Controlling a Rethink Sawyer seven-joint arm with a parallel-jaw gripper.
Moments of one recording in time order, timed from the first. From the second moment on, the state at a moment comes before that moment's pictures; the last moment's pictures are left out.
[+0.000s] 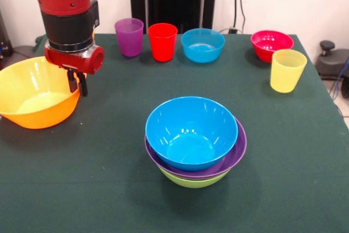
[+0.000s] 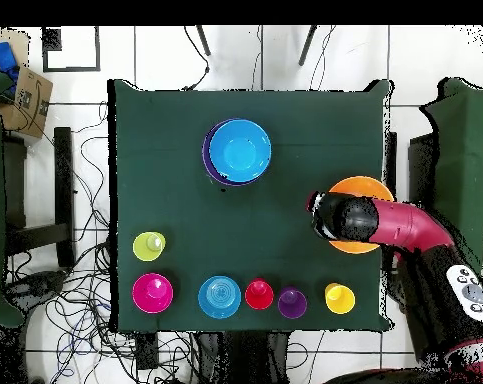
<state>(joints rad) -0.79 -0.53 0.33 1.57 -0.53 0.55 1.96</state>
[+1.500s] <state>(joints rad) -0.51 -0.73 0.32 1.49 -0.47 0.82 1.96</state>
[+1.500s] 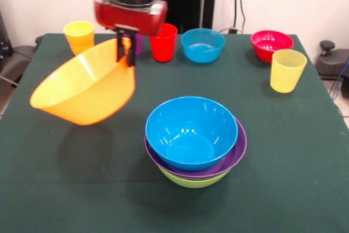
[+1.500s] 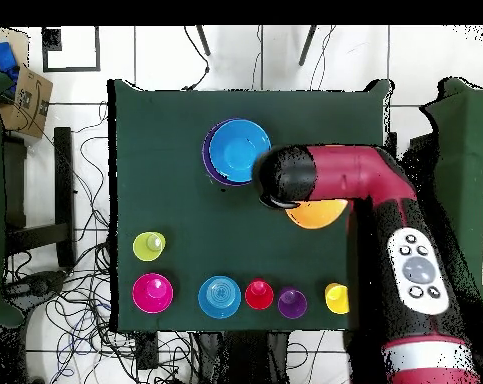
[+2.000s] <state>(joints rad) -0.33 -0.65 0.27 1.33 -0.47 0.83 1.96</state>
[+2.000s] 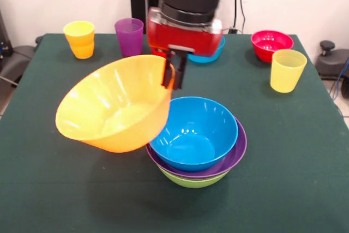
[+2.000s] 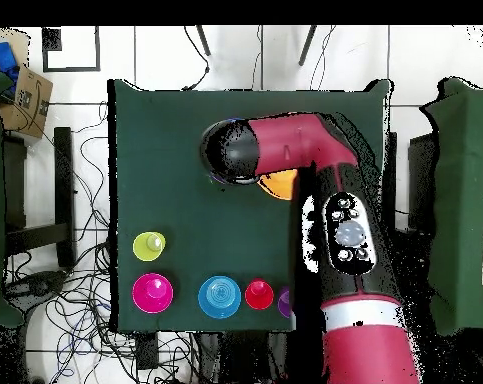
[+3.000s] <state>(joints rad) -0.18 -0.55 0.09 1.18 -0.46 0.83 1.97</state>
